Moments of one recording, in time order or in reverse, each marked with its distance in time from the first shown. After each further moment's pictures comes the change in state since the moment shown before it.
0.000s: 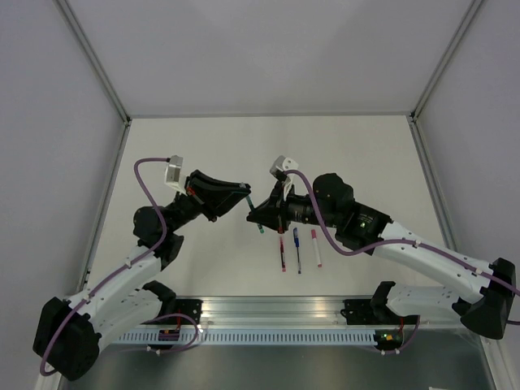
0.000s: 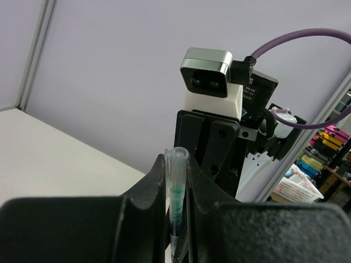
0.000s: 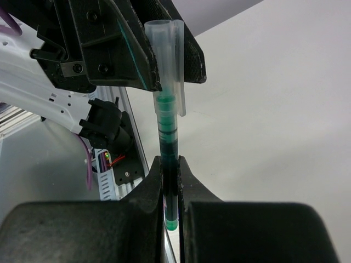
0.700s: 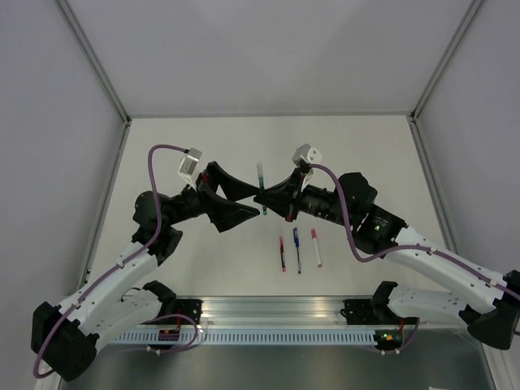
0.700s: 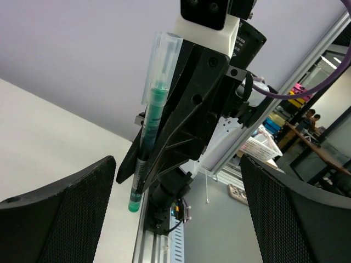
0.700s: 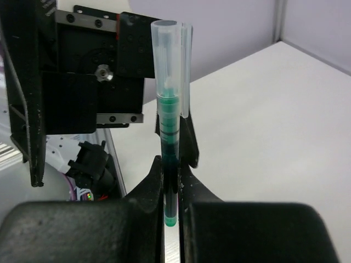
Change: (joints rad) left arm -0.034 0.000 0.129 -0.253 0.163 -0.016; right arm -0.034 -0.063 -0.023 0.142 0.034 -0.035
